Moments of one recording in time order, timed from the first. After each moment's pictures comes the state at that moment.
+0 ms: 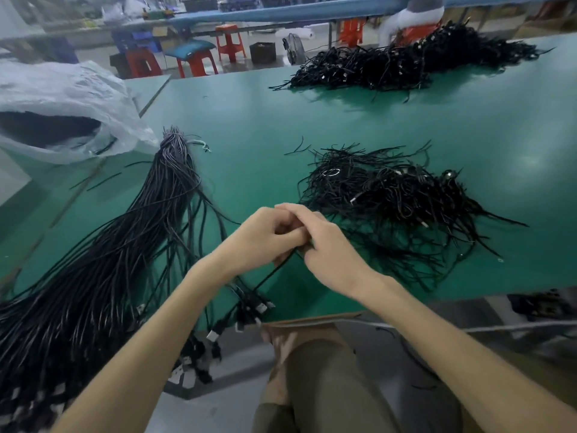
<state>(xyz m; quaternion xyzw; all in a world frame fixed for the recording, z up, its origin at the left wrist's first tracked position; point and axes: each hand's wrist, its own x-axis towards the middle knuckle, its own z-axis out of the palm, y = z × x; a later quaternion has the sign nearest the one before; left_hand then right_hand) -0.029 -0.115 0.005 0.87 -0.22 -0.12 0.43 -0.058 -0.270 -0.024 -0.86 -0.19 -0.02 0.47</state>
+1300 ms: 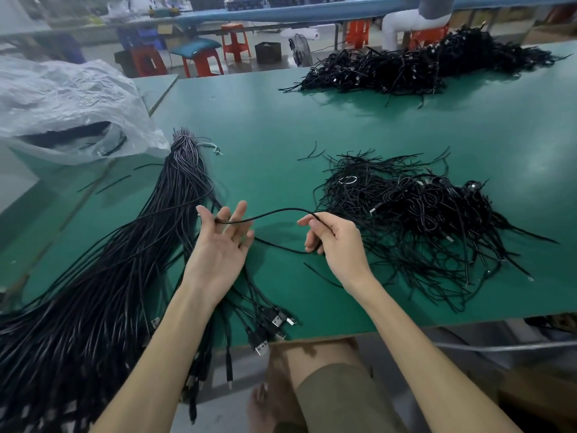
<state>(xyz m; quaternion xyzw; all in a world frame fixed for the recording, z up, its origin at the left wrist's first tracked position) 0.008 -0.037 -0.060 0.37 0.03 -0.07 0.93 -0.007 -0.253 -0.067 -0.77 -0.02 -0.08 0.63</state>
